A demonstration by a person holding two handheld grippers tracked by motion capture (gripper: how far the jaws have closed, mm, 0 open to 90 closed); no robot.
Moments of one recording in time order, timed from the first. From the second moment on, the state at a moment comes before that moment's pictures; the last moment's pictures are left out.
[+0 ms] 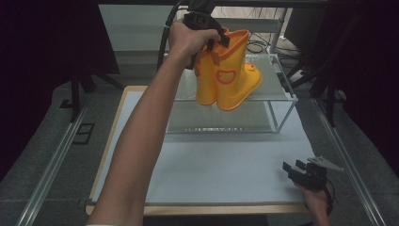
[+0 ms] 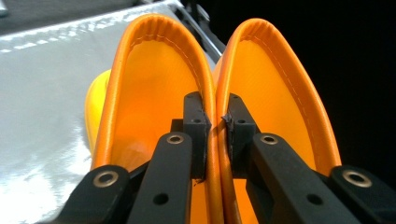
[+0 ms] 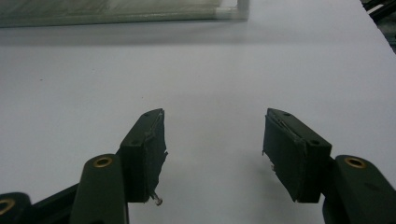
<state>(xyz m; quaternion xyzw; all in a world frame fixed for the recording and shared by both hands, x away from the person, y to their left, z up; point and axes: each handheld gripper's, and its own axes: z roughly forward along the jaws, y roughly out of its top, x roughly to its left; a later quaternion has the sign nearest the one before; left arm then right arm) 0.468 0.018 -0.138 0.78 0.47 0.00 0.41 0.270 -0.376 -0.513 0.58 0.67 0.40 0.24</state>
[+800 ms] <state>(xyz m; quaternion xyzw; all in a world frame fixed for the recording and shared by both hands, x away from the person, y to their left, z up) 0.522 0.026 -0.170 0.73 0.55 0.05 0.41 0.272 -0.373 -0.516 0.58 0.68 0.39 0.24</state>
